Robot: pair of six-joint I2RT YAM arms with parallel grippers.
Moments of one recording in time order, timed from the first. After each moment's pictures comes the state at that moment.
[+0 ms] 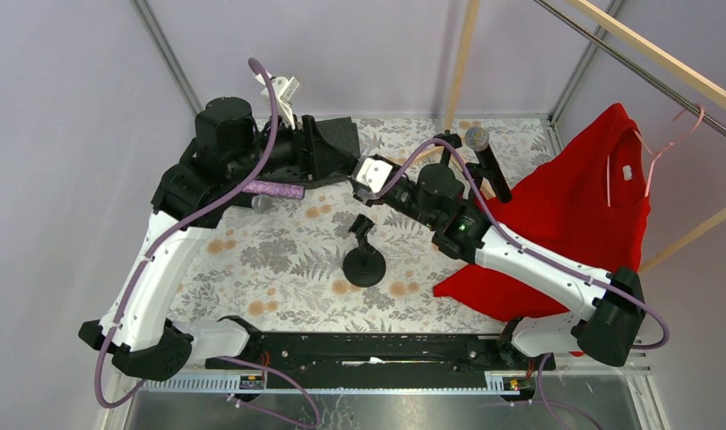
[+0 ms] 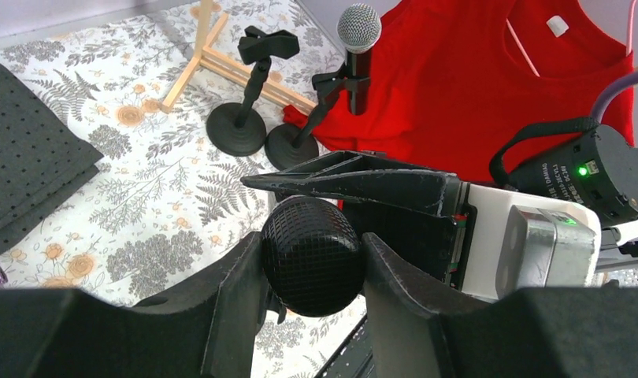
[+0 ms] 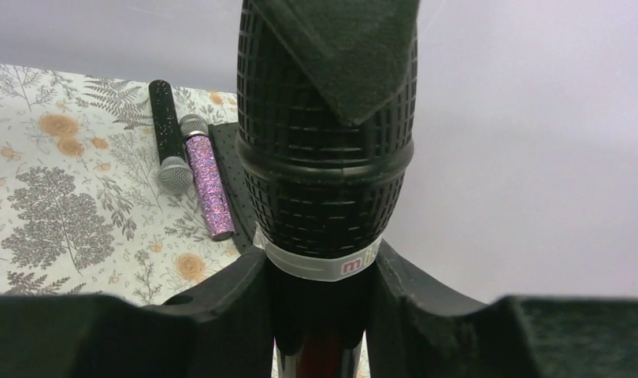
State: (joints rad) left arm -0.54 1.24 1.76 -0.79 0.37 -0.36; right arm 0.92 1.32 1.12 0.25 -0.09 -0.59
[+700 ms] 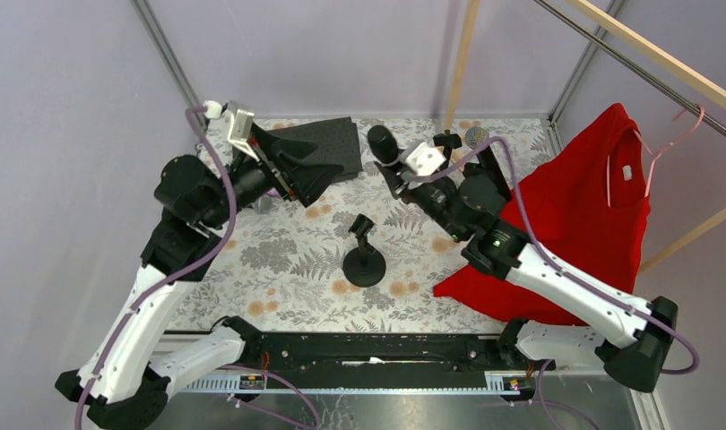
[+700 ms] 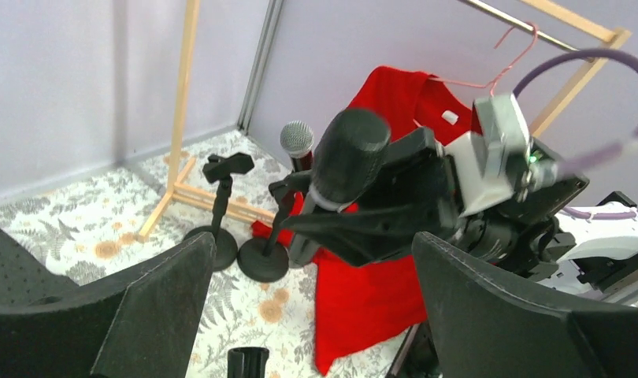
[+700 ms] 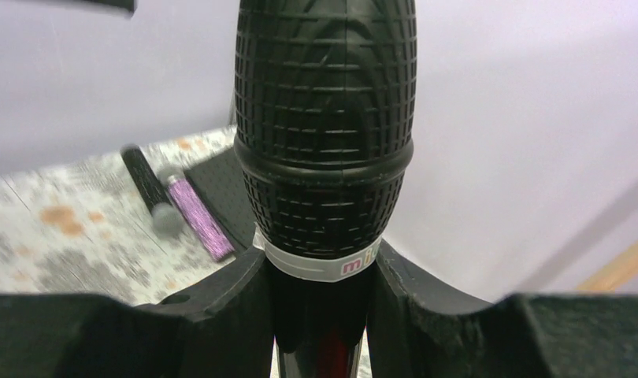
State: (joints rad) left arm -0.54 0.93 1.34 -0.26 0.38 -0.44; right arm 0.91 1.13 1.04 0.24 0.11 -0.40
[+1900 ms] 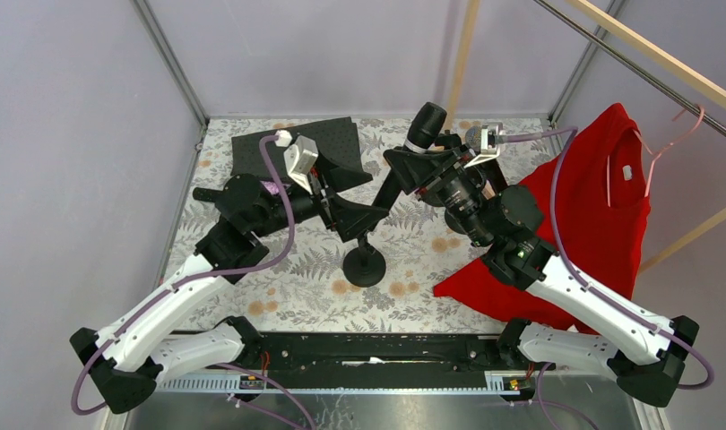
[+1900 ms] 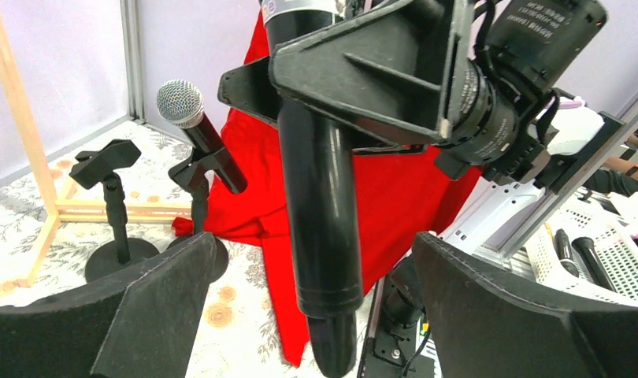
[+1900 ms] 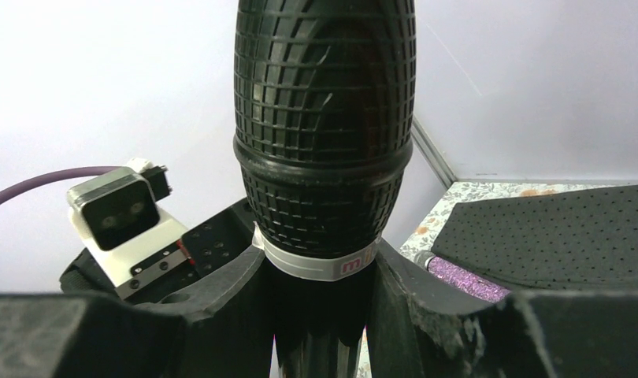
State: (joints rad) left arm -0.77 0.95 1.05 0.12 0.48 -0.37; right arm 0.91 0.99 1.03 0.33 0.21 0.62
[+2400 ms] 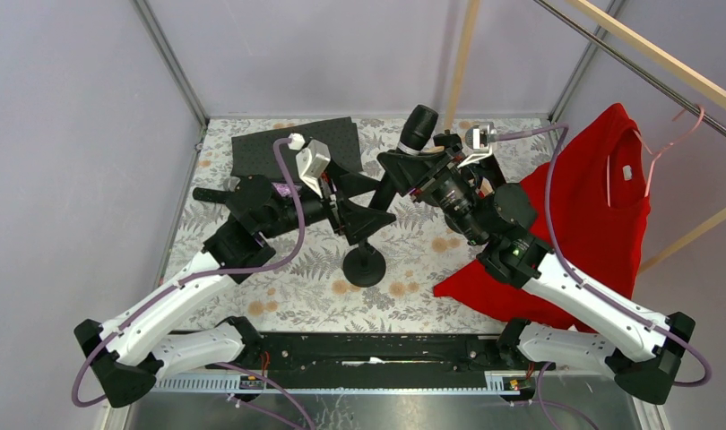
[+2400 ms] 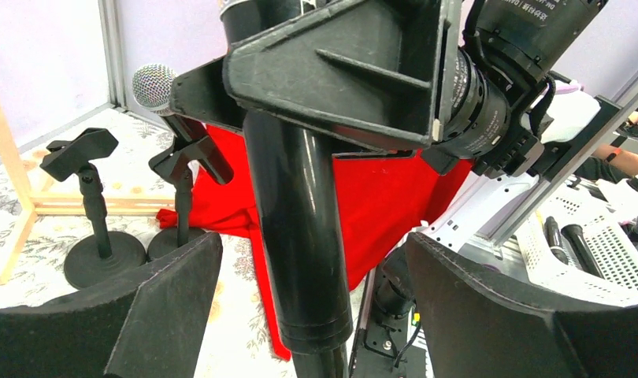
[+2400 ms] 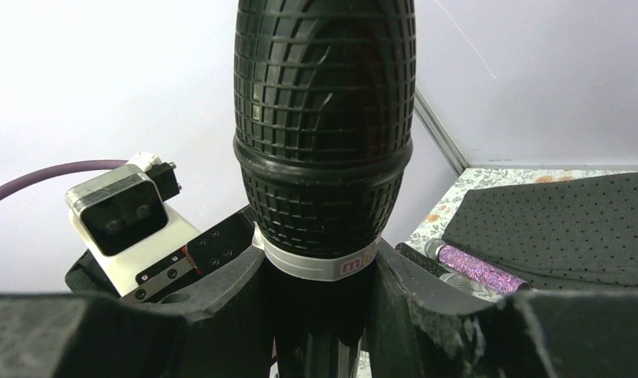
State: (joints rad) left arm -0.81 0.99 1.05 0.12 0.47 -0.36; right arm 0.91 1.01 1.03 0.33 0.16 0.65
